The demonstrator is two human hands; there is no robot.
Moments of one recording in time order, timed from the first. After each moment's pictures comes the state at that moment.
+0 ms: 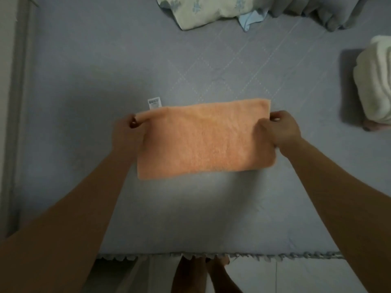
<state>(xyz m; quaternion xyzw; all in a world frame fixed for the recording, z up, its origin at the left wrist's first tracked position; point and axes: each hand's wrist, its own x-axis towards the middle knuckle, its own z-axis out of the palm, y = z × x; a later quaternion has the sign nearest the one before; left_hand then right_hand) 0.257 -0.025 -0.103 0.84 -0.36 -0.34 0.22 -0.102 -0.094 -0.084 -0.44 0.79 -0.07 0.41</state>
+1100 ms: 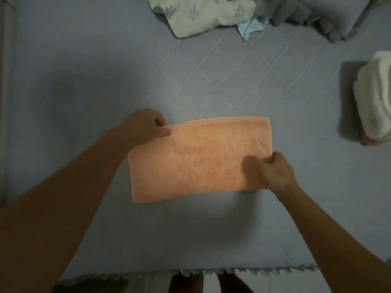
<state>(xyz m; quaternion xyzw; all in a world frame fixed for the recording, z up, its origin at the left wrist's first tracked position) 0.244 -0.118 -0.095 0.68 -0.62 -0.38 -0.07 -0.095 -0.043 -0.086 -0.37 0.83 0.00 0.42</state>
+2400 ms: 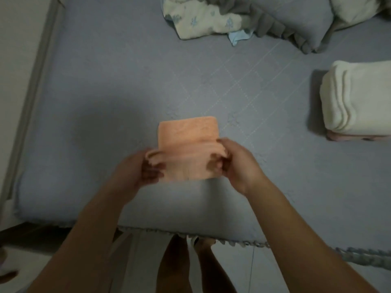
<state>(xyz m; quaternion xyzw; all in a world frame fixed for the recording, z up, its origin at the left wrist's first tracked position) 0.162 0.086 -0.006 0.71 -0.07 -0.62 0.32 -0.073 0.008 0.012 -0.14 0.61 -0.23 0.74</state>
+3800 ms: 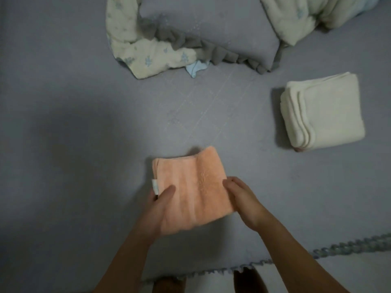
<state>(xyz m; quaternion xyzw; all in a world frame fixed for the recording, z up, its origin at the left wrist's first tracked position) 0.096 0.026 -0.028 0.65 -0.05 -0.69 0.32 -0.130 -0.014 -0.002 -0.25 0.70 -0.14 0.65</state>
